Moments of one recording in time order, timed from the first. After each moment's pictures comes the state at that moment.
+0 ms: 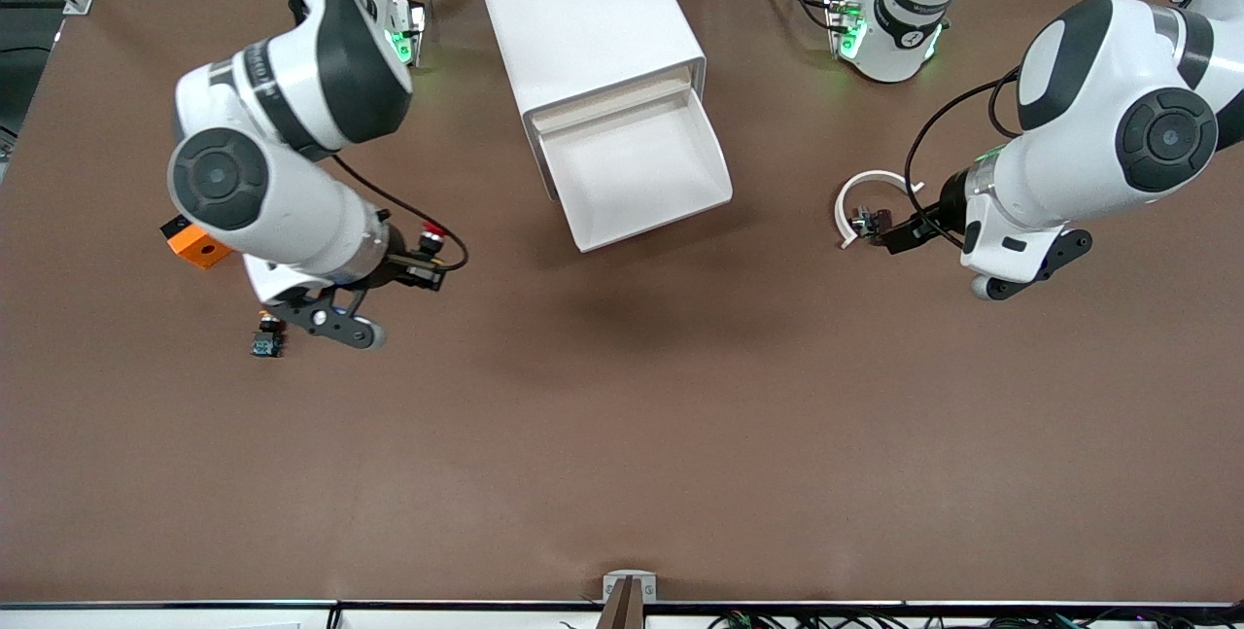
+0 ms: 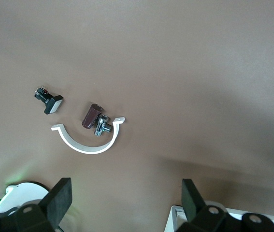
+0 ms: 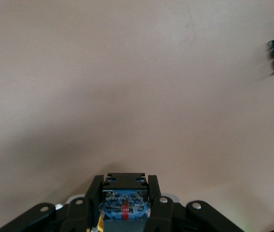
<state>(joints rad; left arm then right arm) 0.01 0.18 -0.28 -1.66 -0.06 1.59 -0.76 0.42 0.42 -0.08 -1.33 0.13 1.61 0.67</state>
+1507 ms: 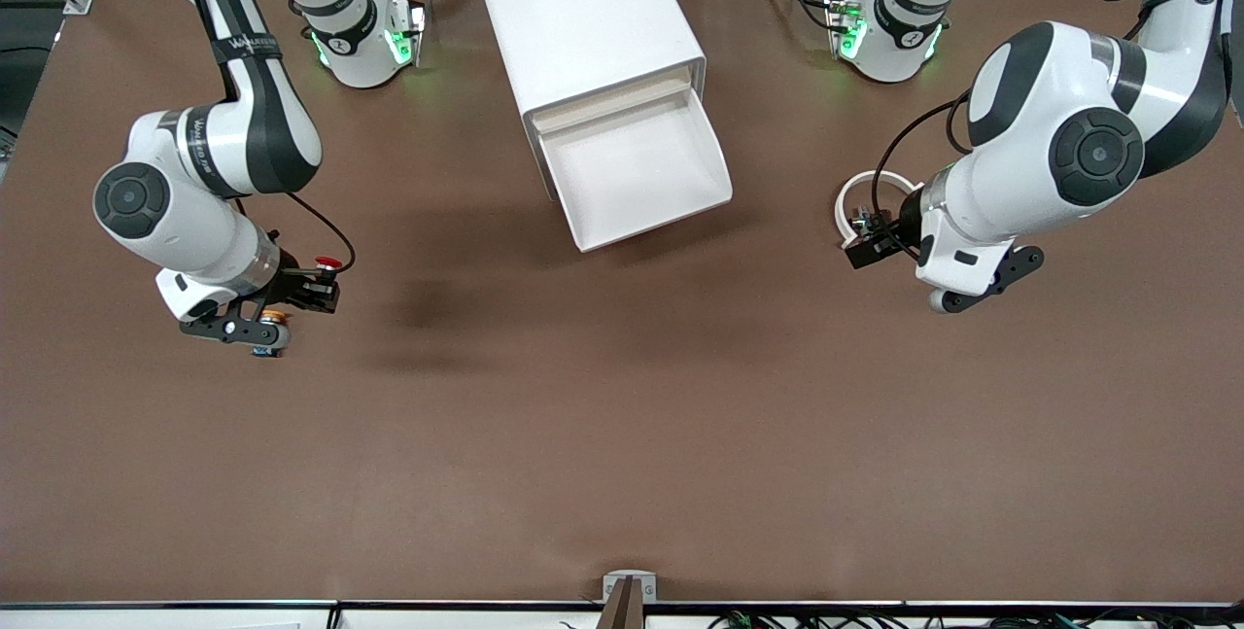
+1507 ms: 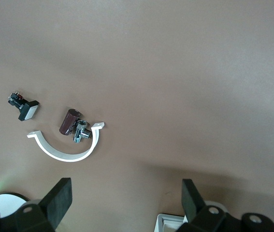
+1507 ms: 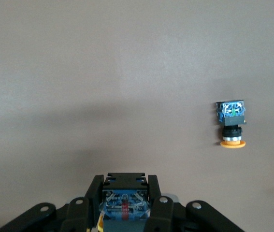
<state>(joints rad) -0.03 0.22 -0.29 -1.67 -0.06 1.69 -0.79 0.20 0.22 -0.08 -2.00 0.02 2.21 0.24</state>
